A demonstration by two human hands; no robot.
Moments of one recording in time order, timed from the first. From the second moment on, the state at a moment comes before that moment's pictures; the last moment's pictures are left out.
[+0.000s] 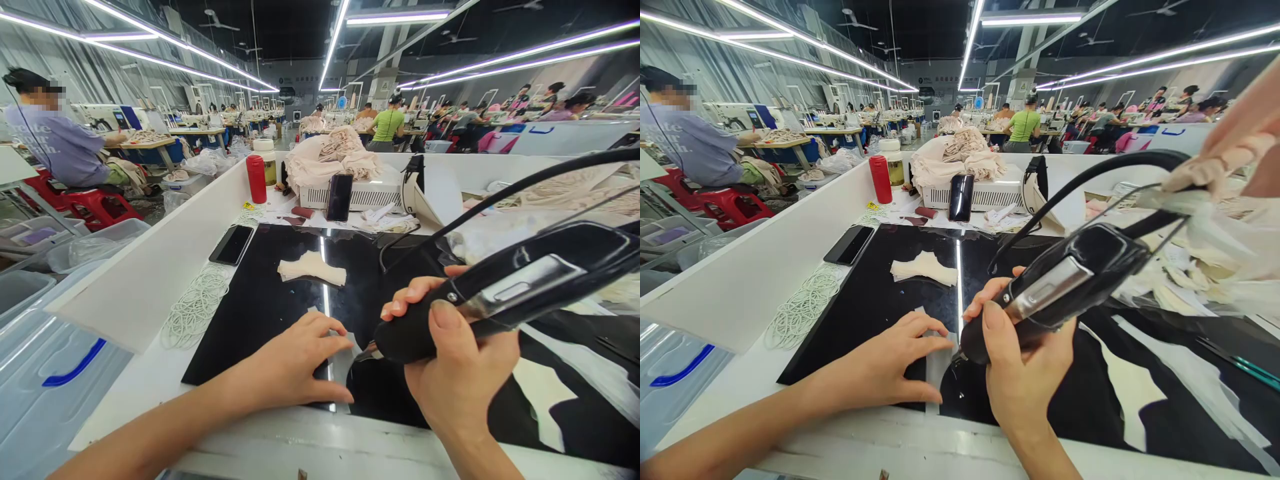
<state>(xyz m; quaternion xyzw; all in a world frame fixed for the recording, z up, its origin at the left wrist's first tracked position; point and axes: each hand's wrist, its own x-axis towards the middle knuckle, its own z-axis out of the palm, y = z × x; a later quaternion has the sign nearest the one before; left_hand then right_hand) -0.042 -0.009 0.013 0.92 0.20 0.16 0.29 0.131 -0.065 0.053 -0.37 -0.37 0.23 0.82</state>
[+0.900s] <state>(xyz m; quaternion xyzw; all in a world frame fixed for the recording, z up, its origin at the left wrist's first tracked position) -0.046 -0.013 0.012 0.92 0.20 0.11 0.31 0.123 -0.075 0.045 -0.37 -0.39 0.25 0.80</state>
